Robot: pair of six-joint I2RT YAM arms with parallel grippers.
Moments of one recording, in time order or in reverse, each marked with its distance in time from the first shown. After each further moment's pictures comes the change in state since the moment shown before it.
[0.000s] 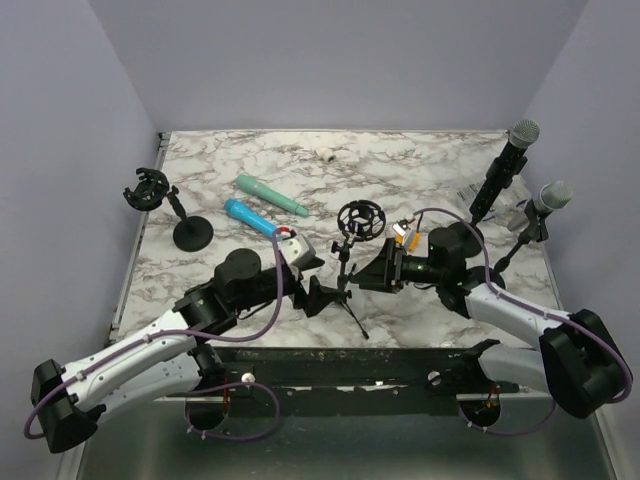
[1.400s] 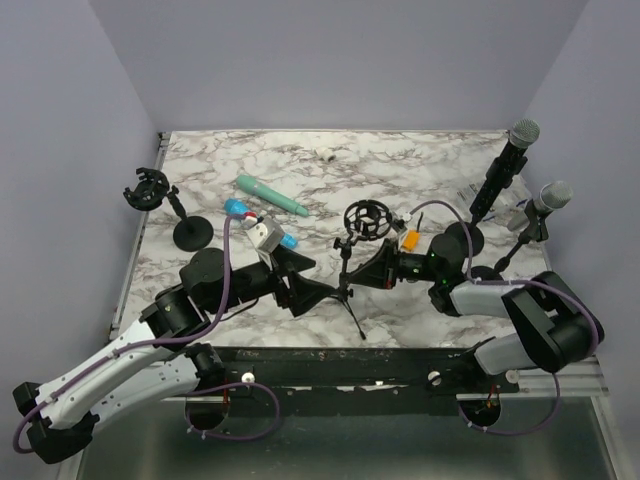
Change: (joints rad) left arm 0.000 -0.166 0.151 -0.206 -0.002 -0.314; right arm -0.003 0.335 -0.058 0.770 -0.172 -0.179
